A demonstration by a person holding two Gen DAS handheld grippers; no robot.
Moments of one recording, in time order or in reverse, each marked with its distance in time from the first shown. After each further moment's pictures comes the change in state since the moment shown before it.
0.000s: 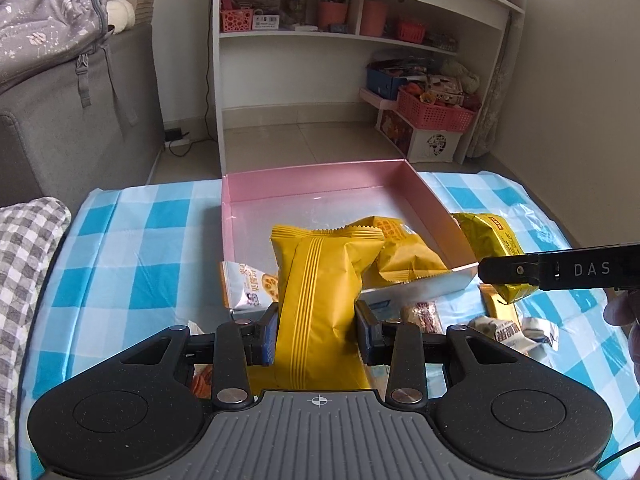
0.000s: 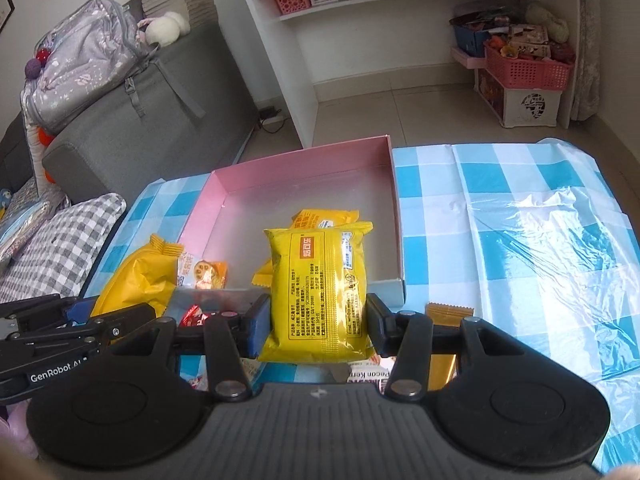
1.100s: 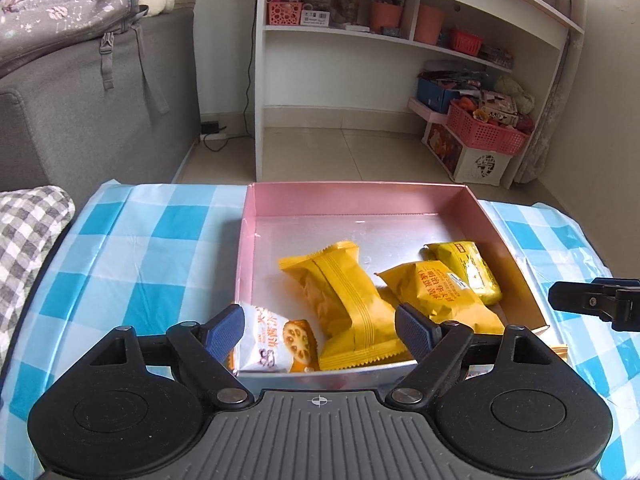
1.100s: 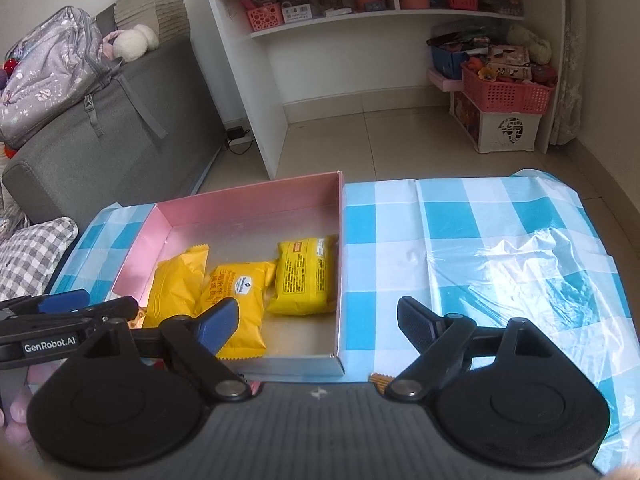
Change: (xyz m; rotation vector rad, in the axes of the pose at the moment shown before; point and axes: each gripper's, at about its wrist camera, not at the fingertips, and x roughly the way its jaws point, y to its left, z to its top) left arm 0.047 0.010 0.020 -0.110 -0.008 0.102; right arm 0.015 -0.026 0.021 -0.034 -0.052 -0.090
